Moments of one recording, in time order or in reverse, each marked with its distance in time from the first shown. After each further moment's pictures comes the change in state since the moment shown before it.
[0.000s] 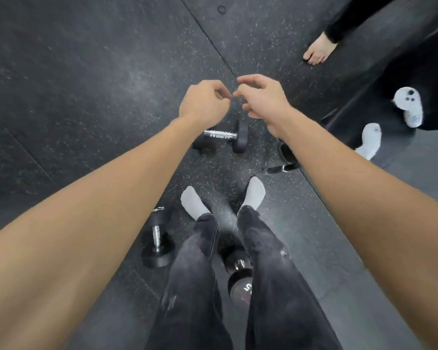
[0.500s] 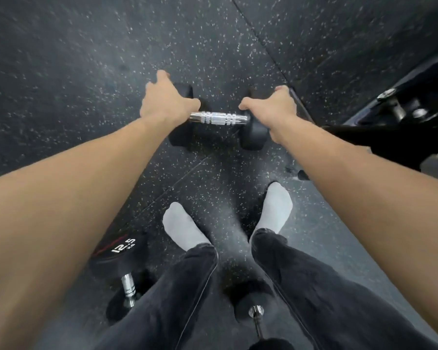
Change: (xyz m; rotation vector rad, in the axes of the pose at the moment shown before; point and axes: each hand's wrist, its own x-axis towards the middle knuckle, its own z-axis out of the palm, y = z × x) left_hand 0.213 -0.211 0.176 0.127 0.039 -0.344; right_hand 0.248 0.245 0.085 -0.191 0.168 0.301
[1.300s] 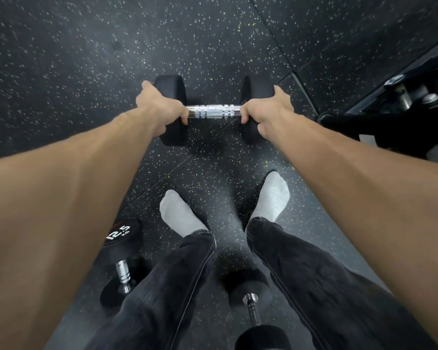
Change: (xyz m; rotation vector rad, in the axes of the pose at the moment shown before) left_hand 0.011 -0.034 0.025 -0.285 -0.078 -0.263; right_hand 0.004 0.023 0.025 0.168 0.066 0.171
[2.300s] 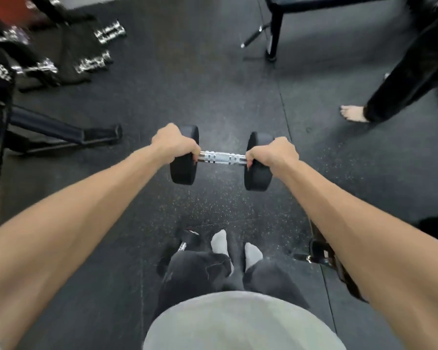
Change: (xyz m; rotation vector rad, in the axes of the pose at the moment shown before) left_hand -0.477 -0.029 -0.413 -0.132 0.371 0.034; right_hand -0.544 -0.205 -0.172 -0.641 -0.263 -0.679
